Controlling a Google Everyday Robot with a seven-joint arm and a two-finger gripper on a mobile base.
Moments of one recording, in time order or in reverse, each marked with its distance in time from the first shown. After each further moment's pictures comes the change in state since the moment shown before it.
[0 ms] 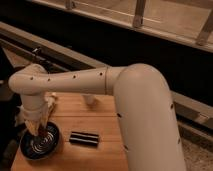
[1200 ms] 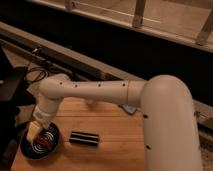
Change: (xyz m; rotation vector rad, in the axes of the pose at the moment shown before) arm -0.005 -0.001 0.015 -0.216 -0.232 -0.090
